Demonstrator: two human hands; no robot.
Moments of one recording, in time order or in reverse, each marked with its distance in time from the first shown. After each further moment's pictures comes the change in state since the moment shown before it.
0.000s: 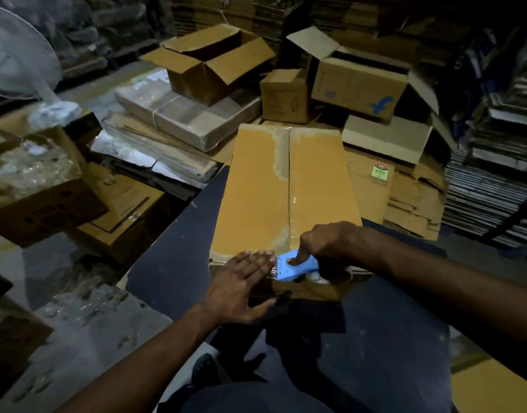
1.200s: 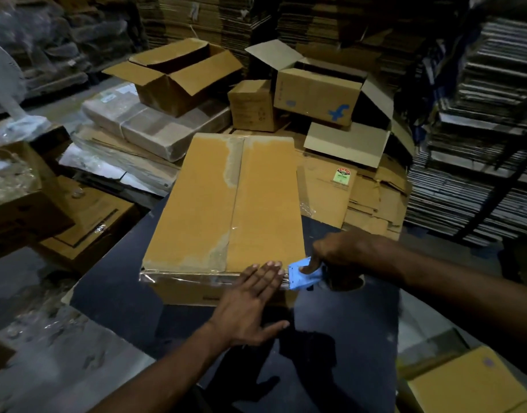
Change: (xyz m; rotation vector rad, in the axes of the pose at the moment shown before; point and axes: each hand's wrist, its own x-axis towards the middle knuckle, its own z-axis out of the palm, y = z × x) left_hand 0.088 0.132 0.065 0.181 -0.264 -0.030; right_hand -0.060 0.133 0.084 0.456 -0.068 0.144
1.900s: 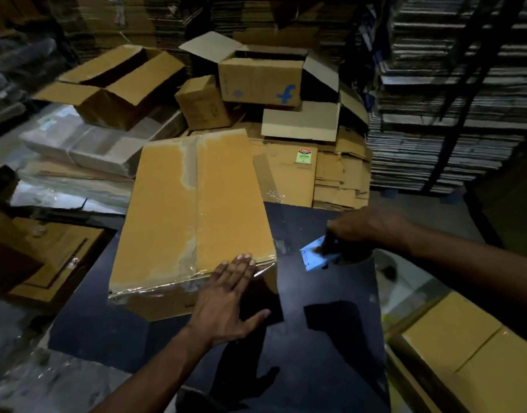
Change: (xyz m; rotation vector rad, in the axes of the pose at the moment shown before) left_hand 0.001 0.002 -0.011 -0.026 -0.035 -0.004; right_hand -0.030 0.105 0.040 -0.022 0.106 0.131
